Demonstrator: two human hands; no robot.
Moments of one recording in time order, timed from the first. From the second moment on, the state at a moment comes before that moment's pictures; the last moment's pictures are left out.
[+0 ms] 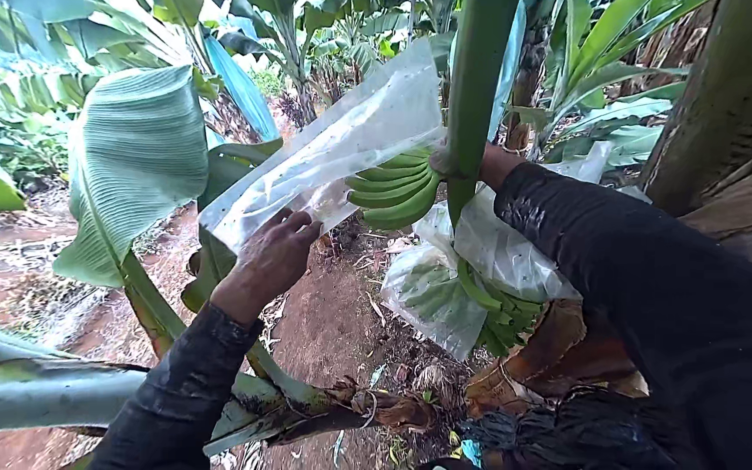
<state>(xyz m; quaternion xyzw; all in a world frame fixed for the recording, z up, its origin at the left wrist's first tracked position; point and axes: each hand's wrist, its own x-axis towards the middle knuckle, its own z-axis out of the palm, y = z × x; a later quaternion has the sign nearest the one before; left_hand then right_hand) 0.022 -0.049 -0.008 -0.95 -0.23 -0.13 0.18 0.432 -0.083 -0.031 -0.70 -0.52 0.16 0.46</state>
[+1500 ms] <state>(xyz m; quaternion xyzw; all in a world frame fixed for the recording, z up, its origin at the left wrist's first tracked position) 0.083 0.023 -0.013 -0.92 -0.28 -0.24 0.13 0.400 -0.112 -0.035 -0.53 -0.36 0.36 0.68</state>
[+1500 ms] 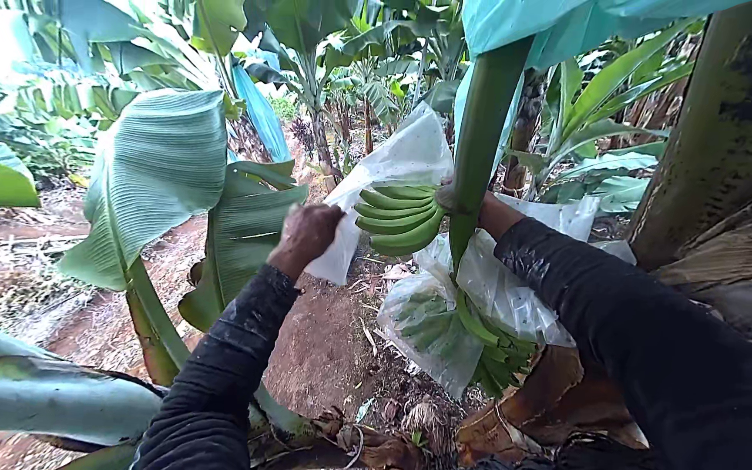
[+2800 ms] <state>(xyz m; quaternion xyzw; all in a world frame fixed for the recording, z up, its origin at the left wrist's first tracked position) 0.138 -0.006 -0.055 -0.93 -0.22 -0.29 -0.08 0.386 -0.135 -0.037 -0.56 -0.31 0.46 0.61</state>
